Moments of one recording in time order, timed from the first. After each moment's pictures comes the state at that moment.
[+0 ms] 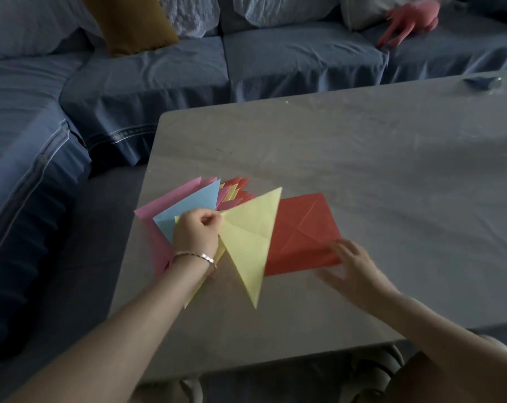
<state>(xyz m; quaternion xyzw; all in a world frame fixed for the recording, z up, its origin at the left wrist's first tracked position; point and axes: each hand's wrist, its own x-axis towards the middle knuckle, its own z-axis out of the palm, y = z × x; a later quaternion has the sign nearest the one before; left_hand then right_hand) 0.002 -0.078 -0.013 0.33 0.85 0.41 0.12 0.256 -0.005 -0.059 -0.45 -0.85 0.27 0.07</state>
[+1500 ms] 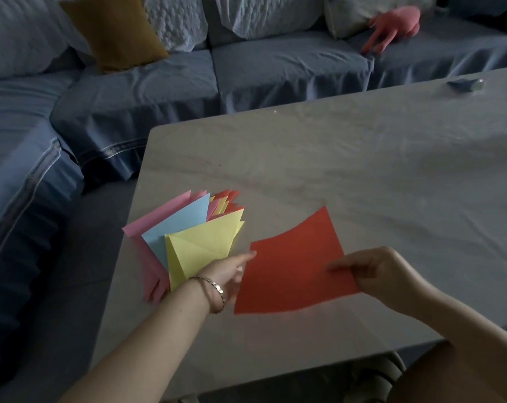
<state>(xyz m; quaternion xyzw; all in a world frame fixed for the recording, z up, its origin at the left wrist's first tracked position) 0.037 -0.068 -0.043 0.08 0.70 0.35 0.61 0.285 0.001 -0.005 -0.35 -0.74 0.55 0.18</state>
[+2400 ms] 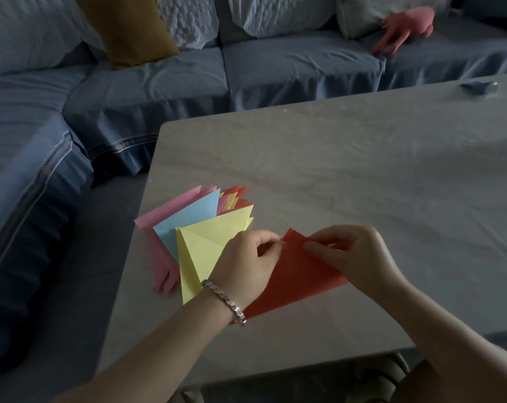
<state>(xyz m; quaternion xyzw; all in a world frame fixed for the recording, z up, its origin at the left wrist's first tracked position) 0.076 -0.096 0.035 0.52 0.72 0.39 0.23 0.227 -0.016 0.022 -0.39 -0.74 0.45 0.32</state>
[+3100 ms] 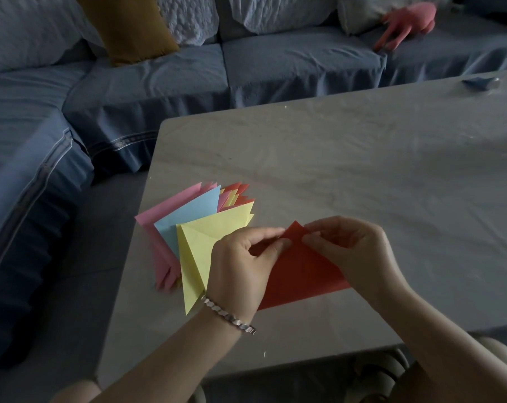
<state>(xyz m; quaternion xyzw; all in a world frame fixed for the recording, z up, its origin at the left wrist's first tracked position) 0.090 -0.112 0.044 0.49 0.71 0.50 0.10 0.219 -0.039 0.043 -0.39 -0.66 0.52 0.38</state>
